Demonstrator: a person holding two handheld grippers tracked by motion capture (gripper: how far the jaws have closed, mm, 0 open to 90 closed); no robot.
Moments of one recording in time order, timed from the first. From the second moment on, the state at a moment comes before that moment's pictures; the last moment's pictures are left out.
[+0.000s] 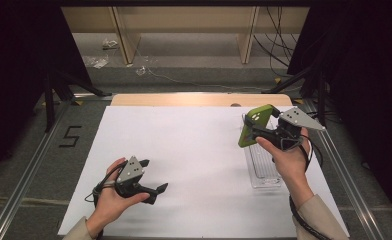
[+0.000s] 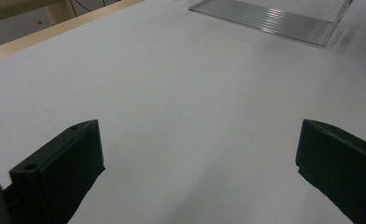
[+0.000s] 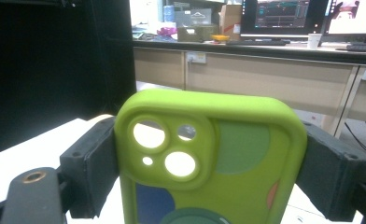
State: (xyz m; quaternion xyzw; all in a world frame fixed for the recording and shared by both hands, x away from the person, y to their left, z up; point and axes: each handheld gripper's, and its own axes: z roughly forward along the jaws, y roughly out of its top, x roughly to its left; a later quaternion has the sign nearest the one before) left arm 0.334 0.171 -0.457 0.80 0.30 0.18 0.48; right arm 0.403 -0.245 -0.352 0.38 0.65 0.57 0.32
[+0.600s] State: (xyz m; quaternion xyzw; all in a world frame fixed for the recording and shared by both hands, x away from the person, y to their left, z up) left arm 0.334 0.172 -0.457 0.80 0.31 0.18 0.48; right arm 0.406 -0.253 -0.353 0.39 0.65 0.56 0.33
